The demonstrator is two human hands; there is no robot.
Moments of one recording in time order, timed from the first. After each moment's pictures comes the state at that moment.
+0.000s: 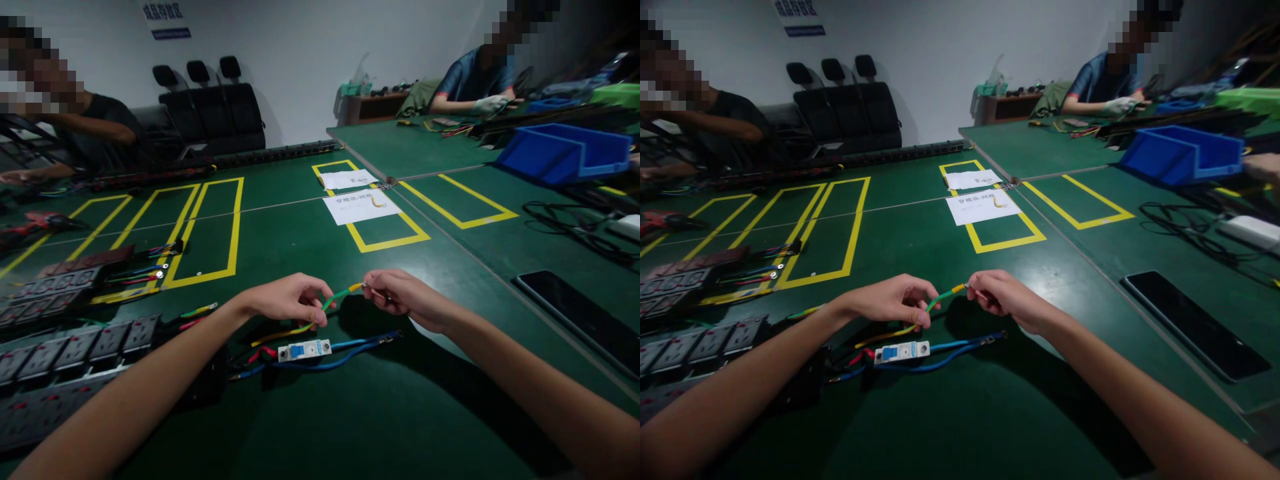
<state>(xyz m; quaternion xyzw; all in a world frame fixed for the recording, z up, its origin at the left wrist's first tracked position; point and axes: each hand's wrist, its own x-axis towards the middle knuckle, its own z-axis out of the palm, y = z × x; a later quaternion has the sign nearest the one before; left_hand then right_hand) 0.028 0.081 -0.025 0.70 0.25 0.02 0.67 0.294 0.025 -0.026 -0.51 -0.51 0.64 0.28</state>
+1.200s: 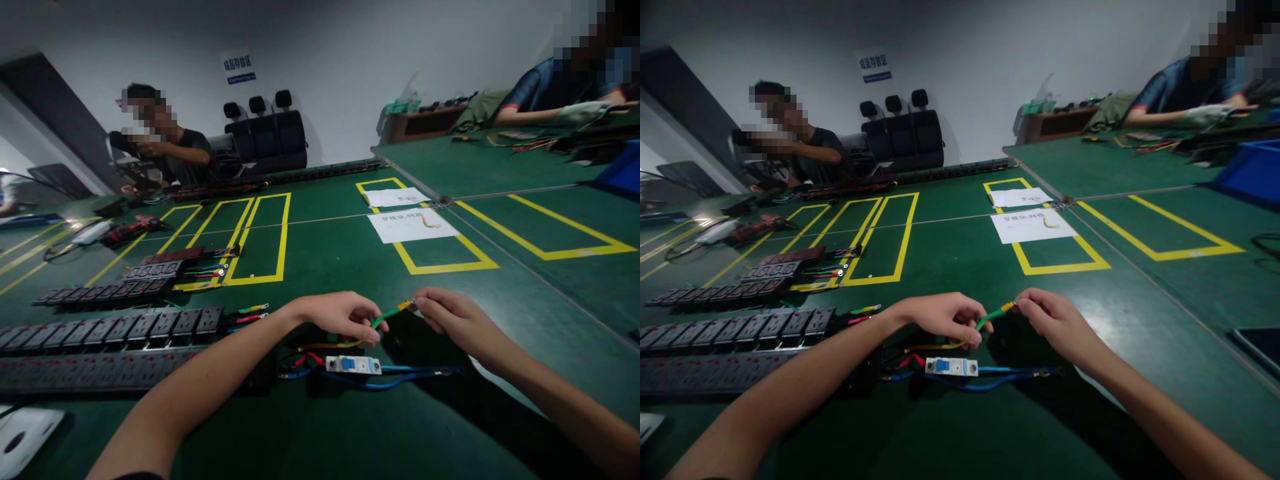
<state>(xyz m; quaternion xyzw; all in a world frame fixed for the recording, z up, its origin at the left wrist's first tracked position) 0.031 0.077 -0.035 0.71 0.21 0.02 0.67 0.283 0.022 -0.029 -0.54 -0.67 0.39 0.31</state>
